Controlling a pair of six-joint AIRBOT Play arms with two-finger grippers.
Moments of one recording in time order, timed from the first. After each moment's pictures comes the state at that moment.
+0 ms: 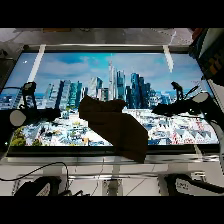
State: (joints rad) left arm -0.03 -0.87 0.83 1.43 -0.96 -1.64; right arm -0.16 -1.35 0.99 -0.91 1.13 1.08
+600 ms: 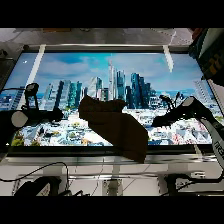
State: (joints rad) left arm -0.05 -0.87 0.82 1.43 -0.97 -1.64; right arm -0.19 -1.48 0.97 -1.10 1.26 0.98
